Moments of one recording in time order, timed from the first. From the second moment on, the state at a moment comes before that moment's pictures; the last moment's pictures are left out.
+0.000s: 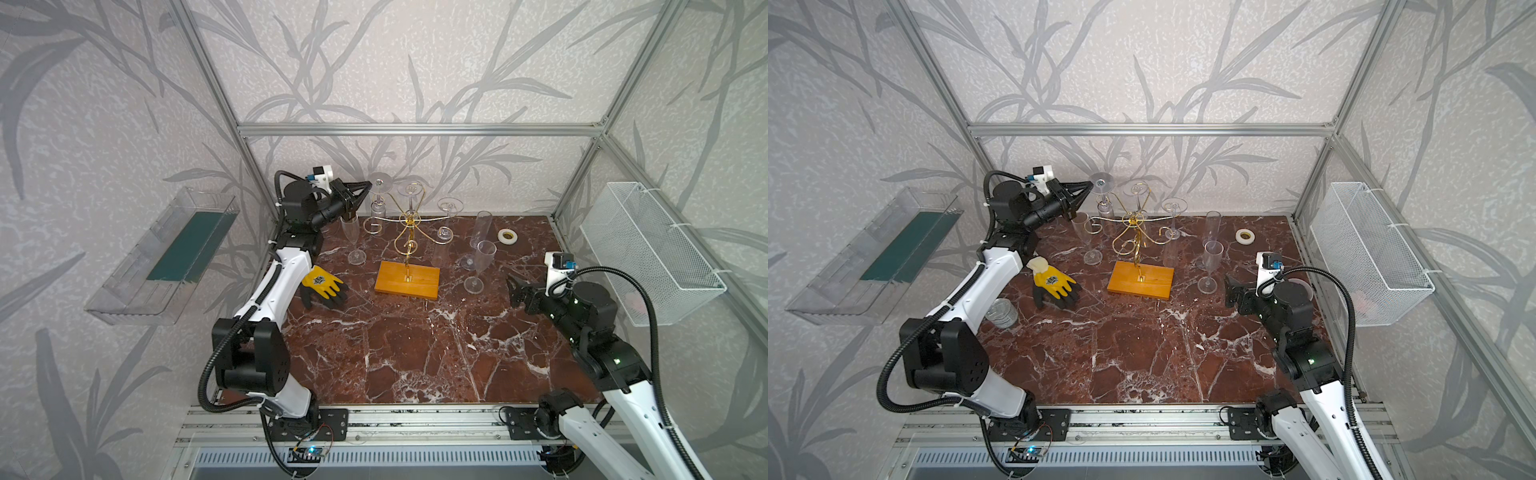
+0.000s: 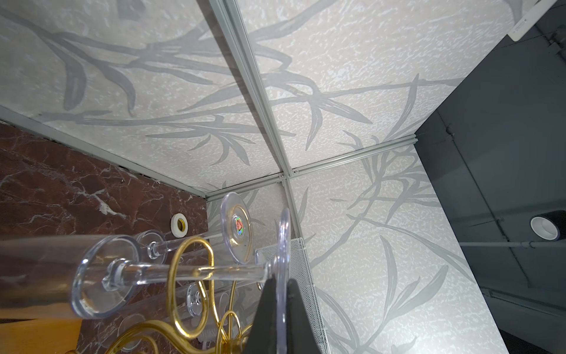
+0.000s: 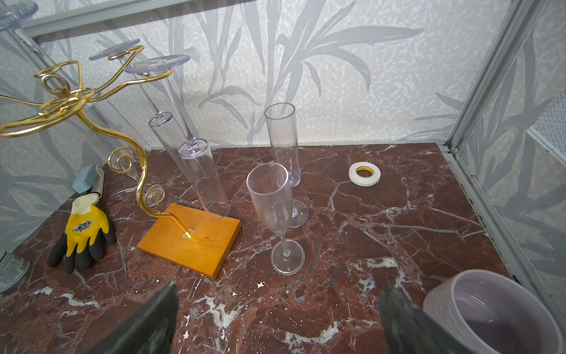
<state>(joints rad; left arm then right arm) -0.07 1.58 1.40 0.28 0.74 -1.35 0.27 0.63 0.78 -0.46 0.03 0.20</state>
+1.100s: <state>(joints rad) -0.11 1.54 1.32 0.23 0.77 -1.36 0.27 0.62 0.78 -0.46 0.03 0.19</state>
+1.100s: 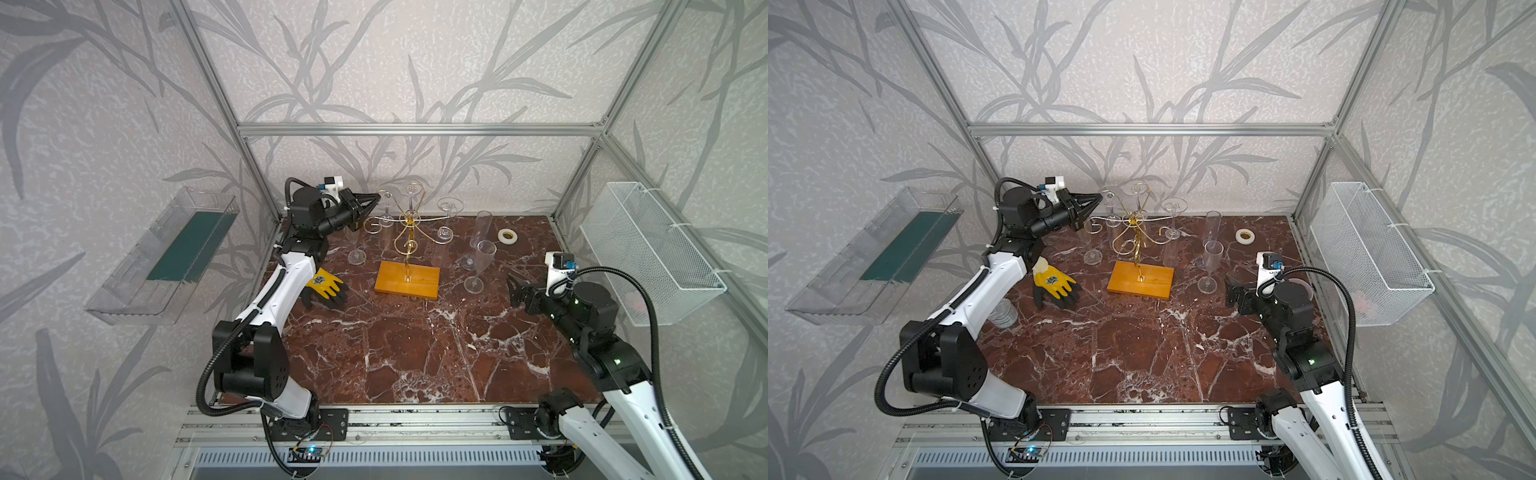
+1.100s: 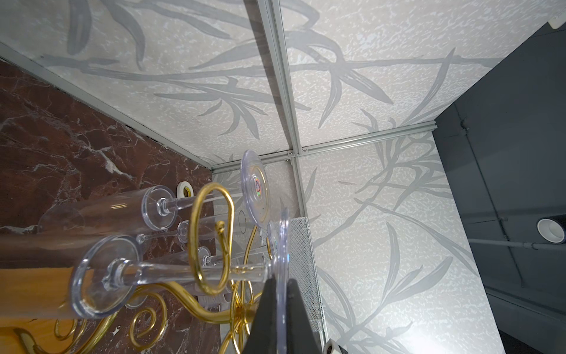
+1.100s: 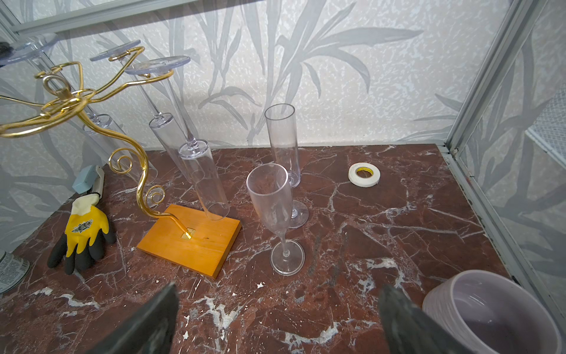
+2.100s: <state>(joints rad) -0.03 1.30 1.20 0.13 0.69 -1.39 0.26 0.63 0.78 -0.46 0.02 0.19</state>
